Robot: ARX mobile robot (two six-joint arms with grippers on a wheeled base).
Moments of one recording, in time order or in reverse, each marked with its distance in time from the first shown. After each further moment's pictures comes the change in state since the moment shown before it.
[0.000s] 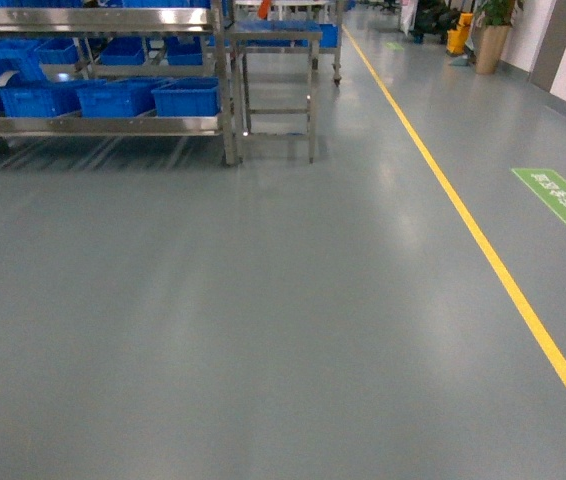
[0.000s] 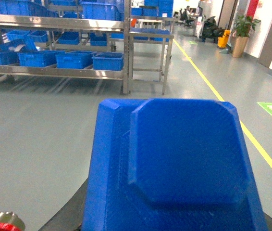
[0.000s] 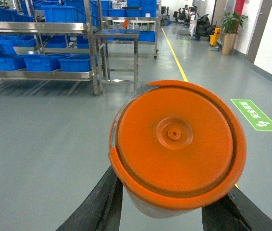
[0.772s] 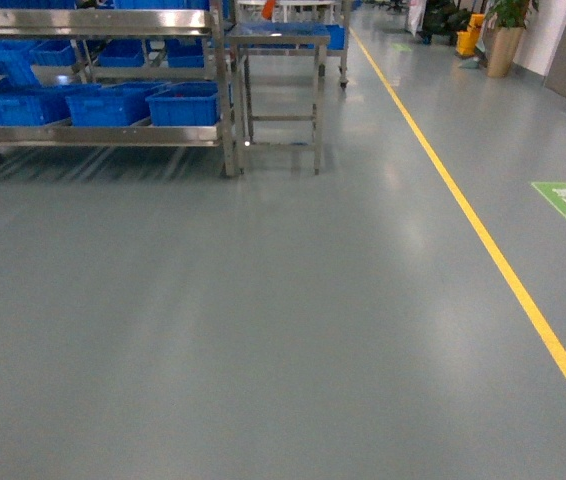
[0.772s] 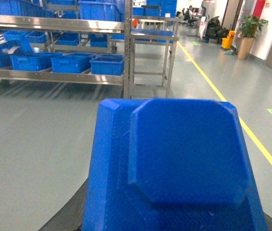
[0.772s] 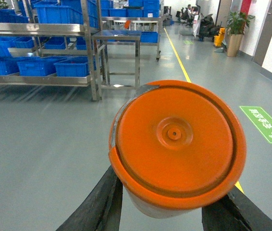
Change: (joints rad) left arm 0.000 0.000 0.000 -0.001 0.000 0.000; right arm 0.000 0.000 0.000 0.001 0.000 0.000
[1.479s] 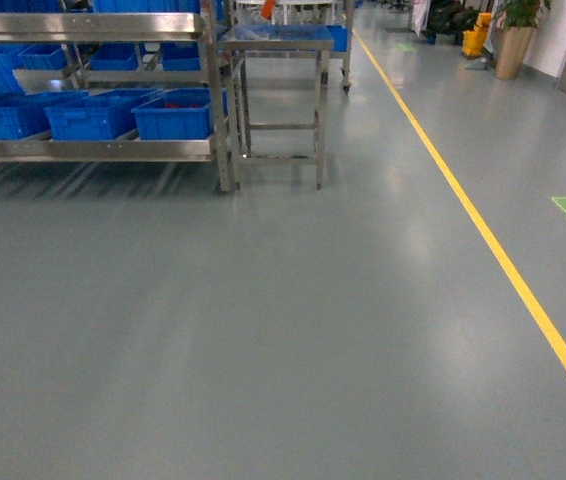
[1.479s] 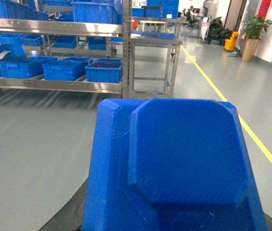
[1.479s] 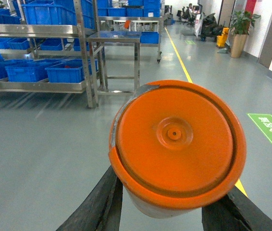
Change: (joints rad) left arm 0.000 0.000 0.000 0.006 0.000 0.000; right arm 0.000 0.000 0.000 -0.002 0.000 0.000
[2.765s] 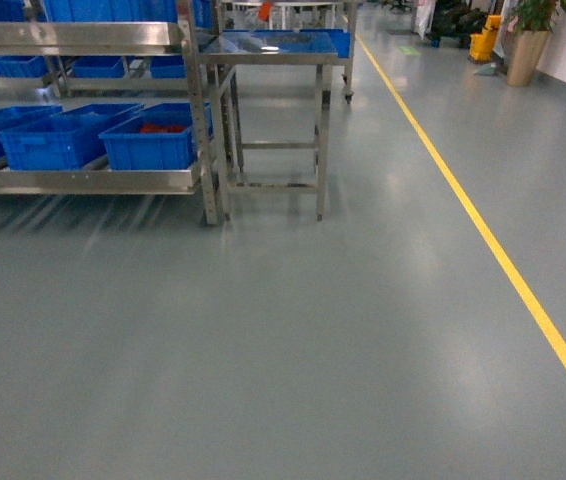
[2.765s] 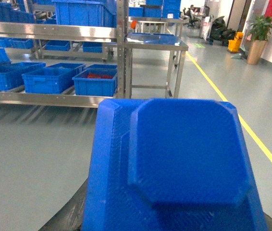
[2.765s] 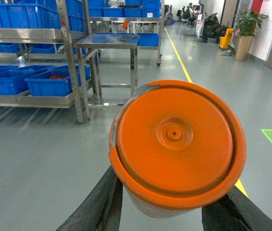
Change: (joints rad) left arm 0.000 0.000 0.000 -0.004 0.000 0.000; right arm 0.000 0.000 0.000 0.001 0.000 0.000
